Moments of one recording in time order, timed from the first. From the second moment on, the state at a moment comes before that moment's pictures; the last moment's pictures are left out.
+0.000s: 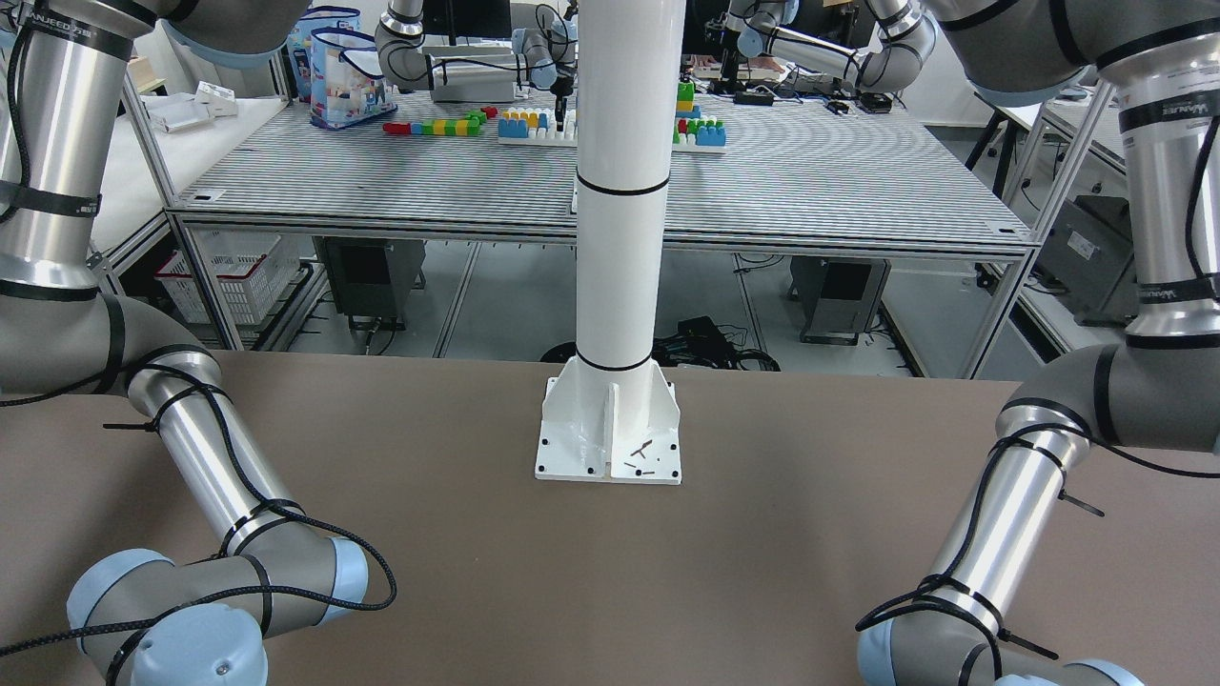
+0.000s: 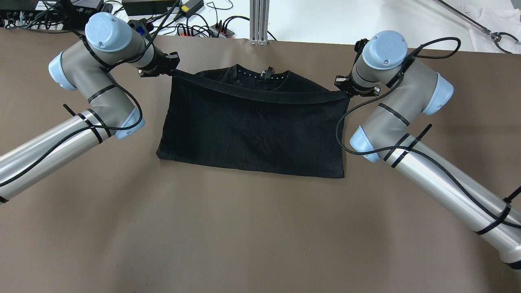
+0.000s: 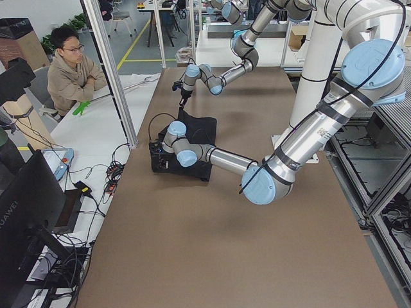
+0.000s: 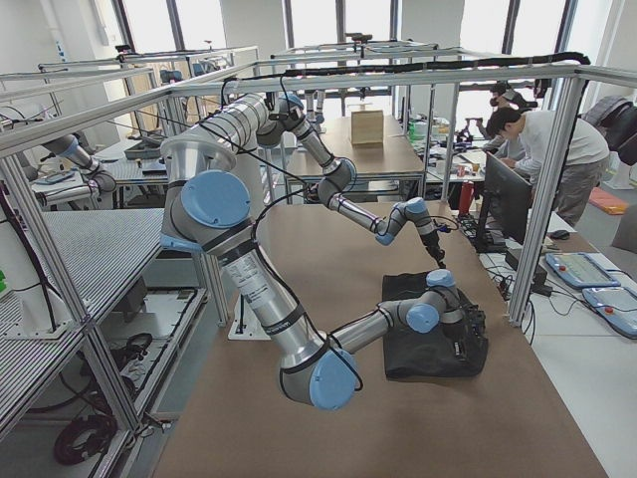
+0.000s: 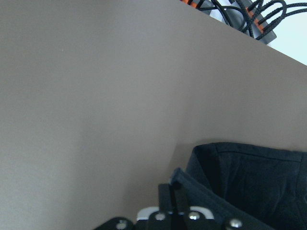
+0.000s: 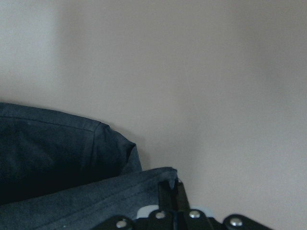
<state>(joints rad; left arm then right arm) -0.96 -2.36 -1.08 -2.23 -1.89 -1.38 0.93 -0.86 1.29 -1.29 1.83 1.18</state>
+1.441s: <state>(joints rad) -0.96 -2.37 -1.06 -2.25 -1.89 -1.40 0.72 -1.22 1.68 -1.12 1.83 1.45</state>
